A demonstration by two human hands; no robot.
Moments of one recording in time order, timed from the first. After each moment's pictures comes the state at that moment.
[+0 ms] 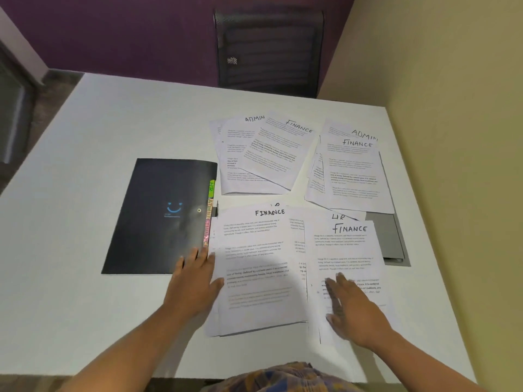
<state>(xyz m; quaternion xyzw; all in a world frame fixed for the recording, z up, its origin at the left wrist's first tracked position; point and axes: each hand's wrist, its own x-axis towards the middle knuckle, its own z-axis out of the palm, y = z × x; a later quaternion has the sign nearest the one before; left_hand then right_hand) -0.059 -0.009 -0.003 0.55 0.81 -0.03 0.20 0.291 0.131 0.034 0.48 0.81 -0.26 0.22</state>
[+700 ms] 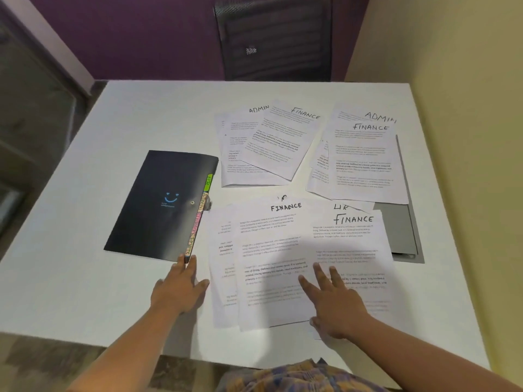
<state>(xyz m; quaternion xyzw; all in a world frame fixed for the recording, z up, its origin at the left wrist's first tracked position) -0.037 -0.031 0.009 0.35 0.87 -0.13 0.31 0.278 0.141 0.014 0.32 0.88 -0.18 0.31</state>
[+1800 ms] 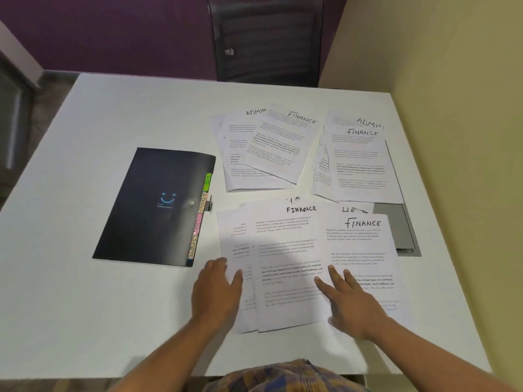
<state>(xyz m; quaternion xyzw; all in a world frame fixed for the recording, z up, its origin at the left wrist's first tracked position) -0.010 -0.005 0.041 0.32 0.88 0.19 0.29 0.266 0.122 0.025 0.39 0.86 -0.18 0.28</state>
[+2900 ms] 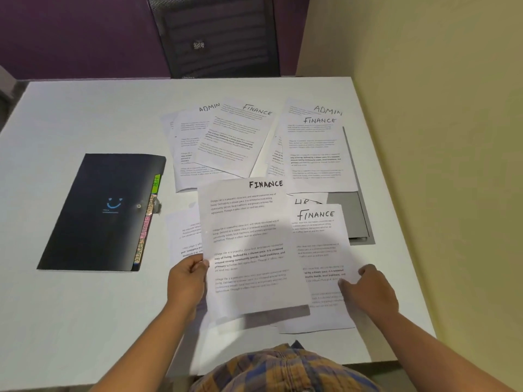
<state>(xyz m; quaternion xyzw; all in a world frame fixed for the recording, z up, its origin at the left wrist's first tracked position) 0.054 0.050 0.045 0.09 0.79 0.46 0.39 0.386 0.191 0.024 0.74 0.59 -0.30 0.08</state>
